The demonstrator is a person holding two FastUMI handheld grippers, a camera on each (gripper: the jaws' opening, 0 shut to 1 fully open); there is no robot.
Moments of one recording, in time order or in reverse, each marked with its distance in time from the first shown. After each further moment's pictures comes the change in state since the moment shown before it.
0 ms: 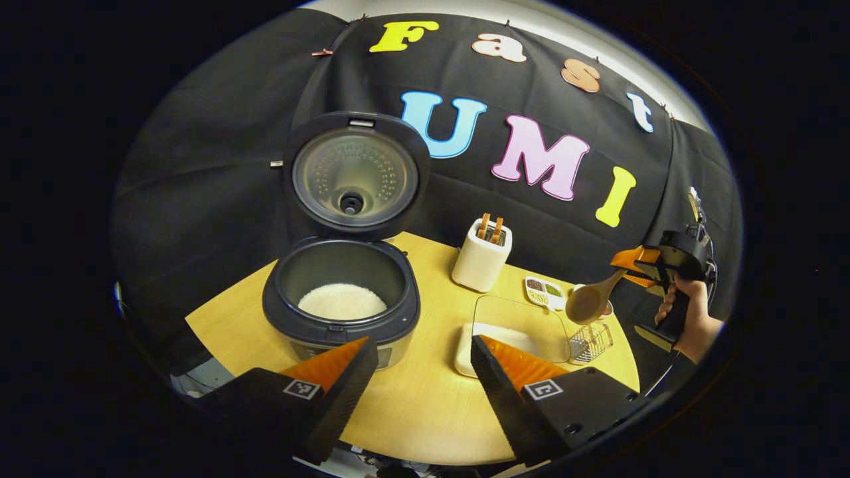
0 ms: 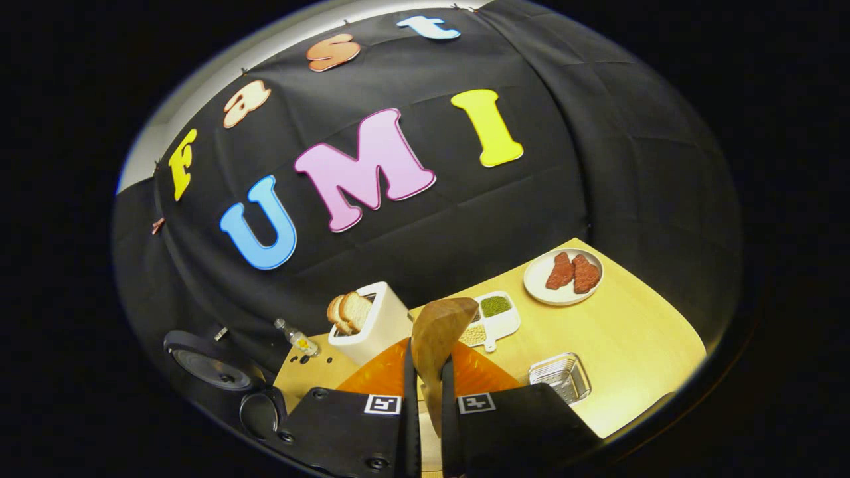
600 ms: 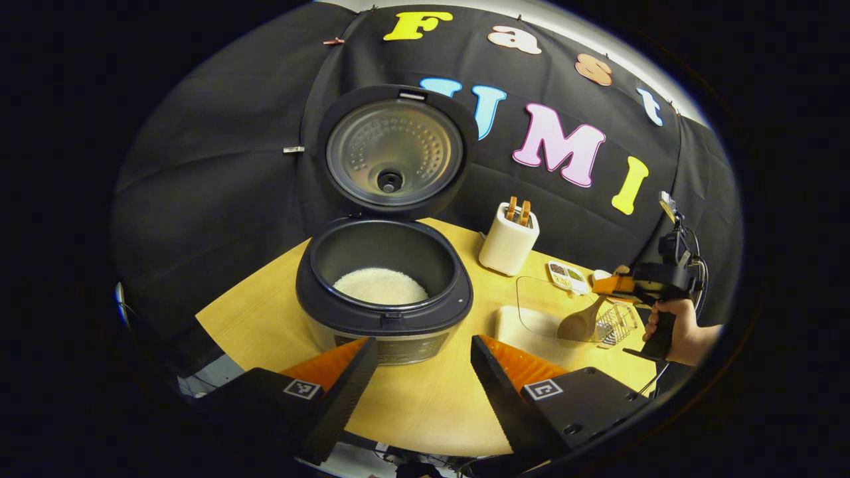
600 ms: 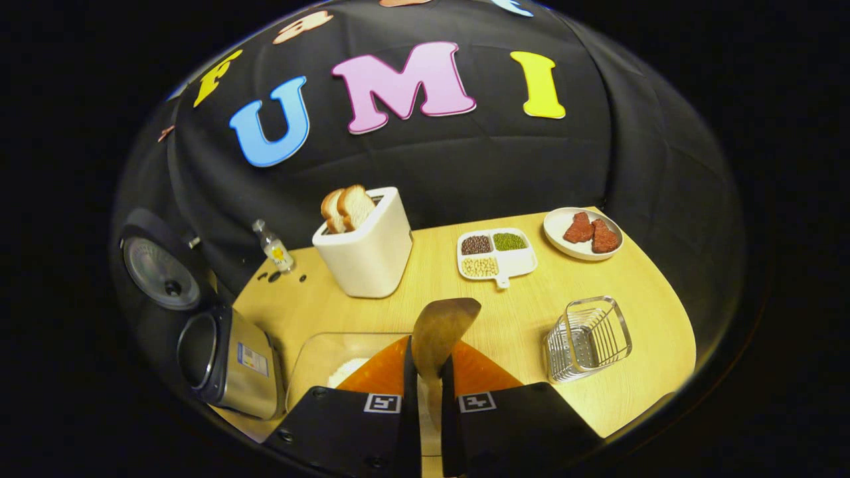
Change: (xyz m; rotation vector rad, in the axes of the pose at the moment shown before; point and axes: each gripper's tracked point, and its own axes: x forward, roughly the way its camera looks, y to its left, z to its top) left arm 0.008 0.066 -0.028 0.002 0.061 0.025; right arm 0.023 0.004 -0.140 -0.271 0.244 -0.054
